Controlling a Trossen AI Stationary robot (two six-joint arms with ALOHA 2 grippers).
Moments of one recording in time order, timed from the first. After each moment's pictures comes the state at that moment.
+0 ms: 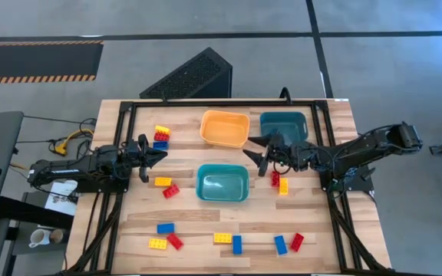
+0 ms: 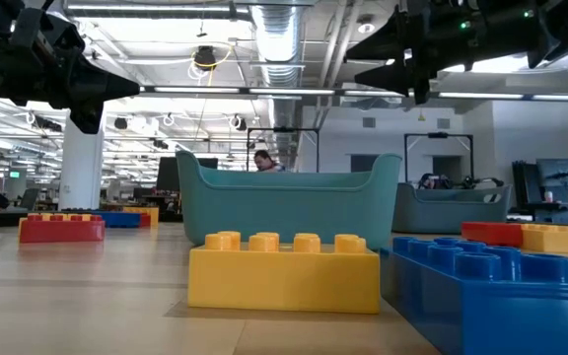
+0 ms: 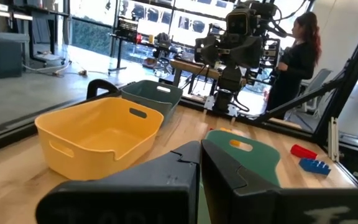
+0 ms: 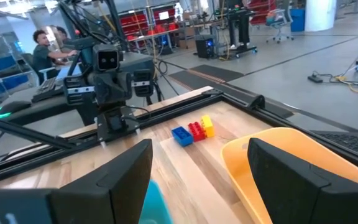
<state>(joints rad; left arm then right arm) 0.08 0.02 0.02 0.01 -0.12 -0.23 0.06 1.20 0.48 0.69 0.42 0.23</state>
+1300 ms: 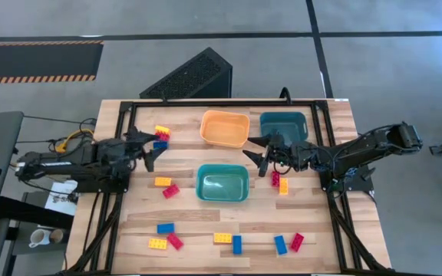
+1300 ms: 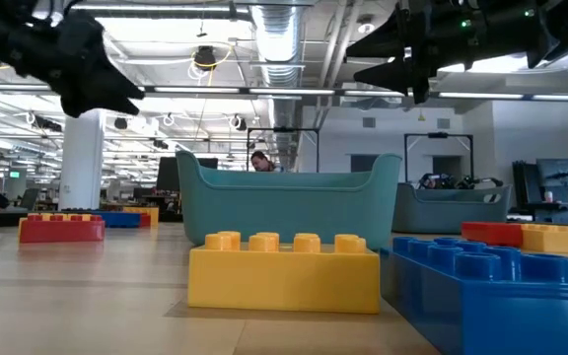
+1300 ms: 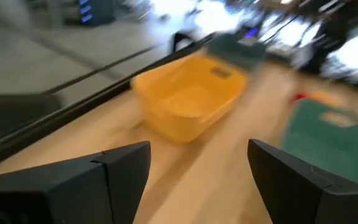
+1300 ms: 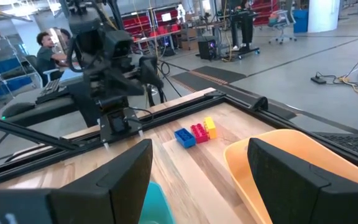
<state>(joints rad) 0.10 0.37 0.35 -0.37 -0.43 -0.29 0.06 1.20 0.48 0.70 0.42 0.23</state>
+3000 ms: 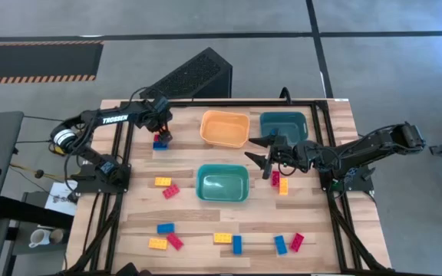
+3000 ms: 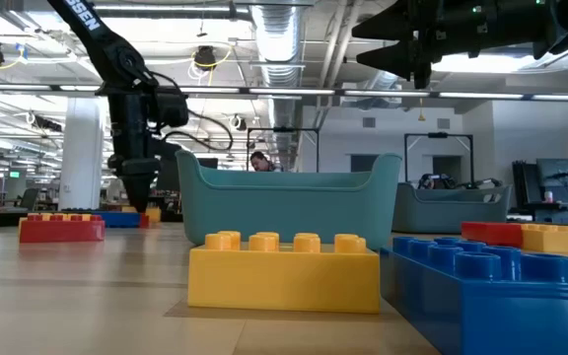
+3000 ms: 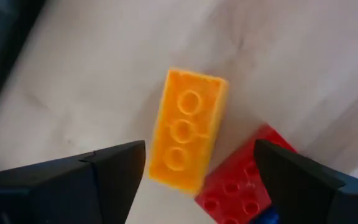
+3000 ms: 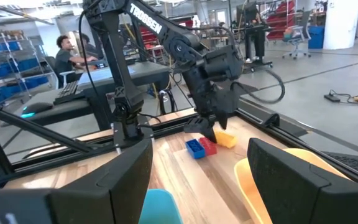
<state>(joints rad) 0.83 1.48 0.80 -0.60 -0.12 0.21 0.08 1.14 0.48 0.70 0.39 0.16</state>
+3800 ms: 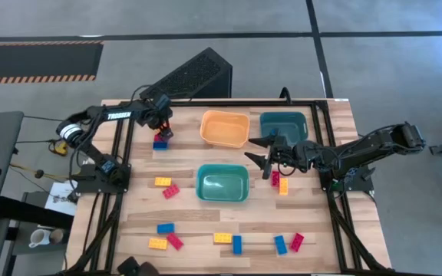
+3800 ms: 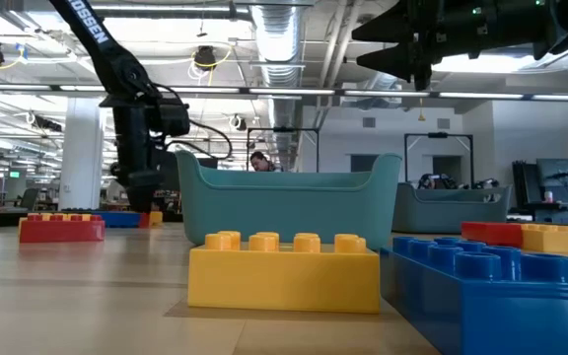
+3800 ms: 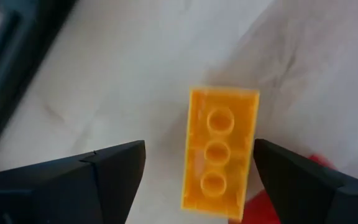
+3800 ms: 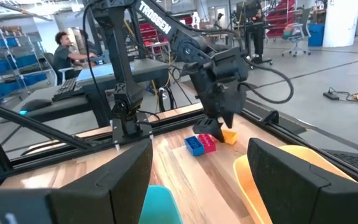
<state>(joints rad) 0.88 1.58 0.81 -0.51 -0.14 0.22 0.08 1.14 0.48 0.69 0.39 0.16</state>
